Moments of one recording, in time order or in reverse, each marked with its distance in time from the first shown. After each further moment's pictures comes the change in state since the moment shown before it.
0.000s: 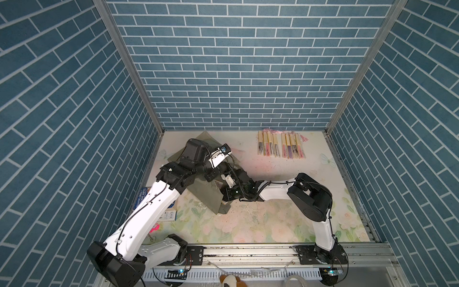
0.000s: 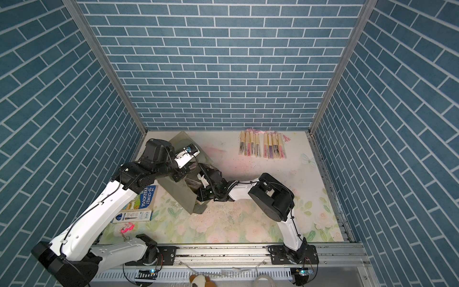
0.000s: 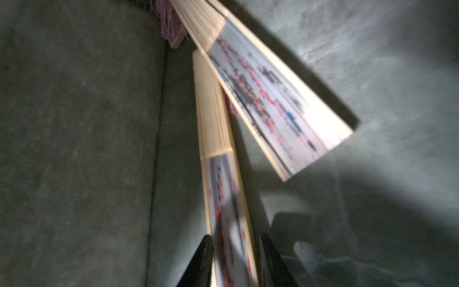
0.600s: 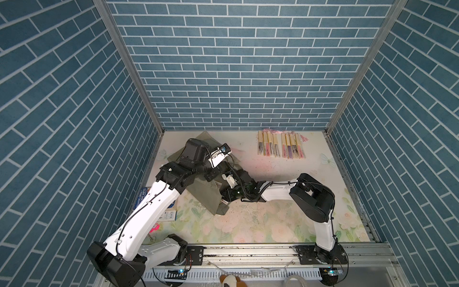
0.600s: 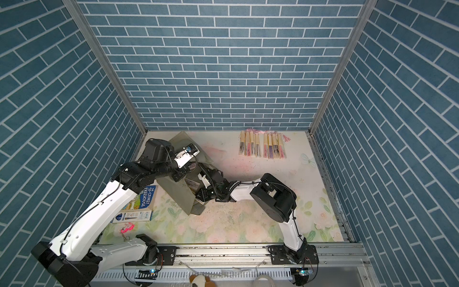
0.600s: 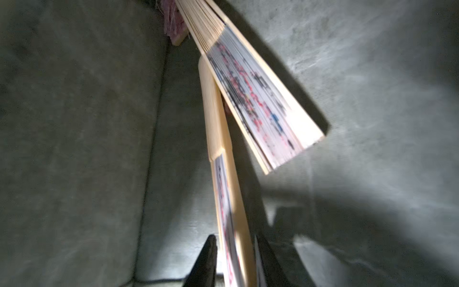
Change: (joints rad) left arm 0.004 0.000 0.003 0.000 0.000 -0.001; right arm 0.000 -0.028 -0.036 0.023 0.013 -0.054
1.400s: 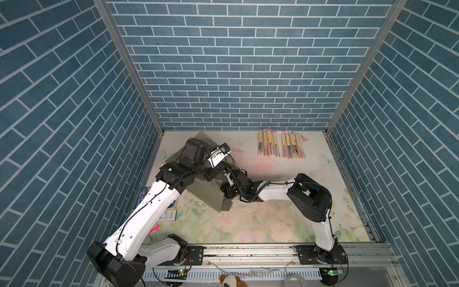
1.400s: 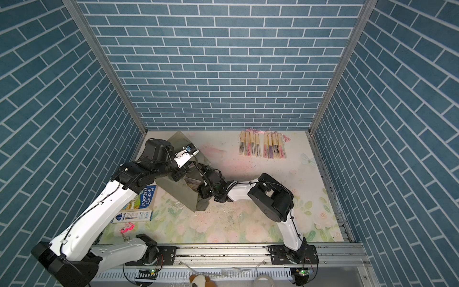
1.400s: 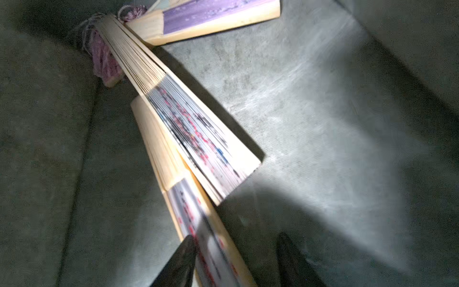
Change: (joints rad) left arm 0.002 0.000 0.001 0.000 -0.015 0.000; right arm 0.010 0.031 0.052 -0.050 0.311 -0.123
